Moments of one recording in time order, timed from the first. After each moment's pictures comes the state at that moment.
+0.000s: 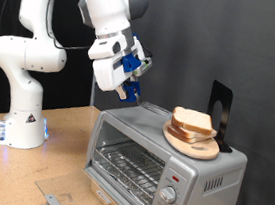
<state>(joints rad) -0.57 -0.44 0.64 -2.43 0.74 2.17 -0.05</state>
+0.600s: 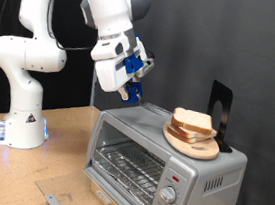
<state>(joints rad) -0.57 -0.43 0.67 -2.43 0.73 2.19 -0.02</state>
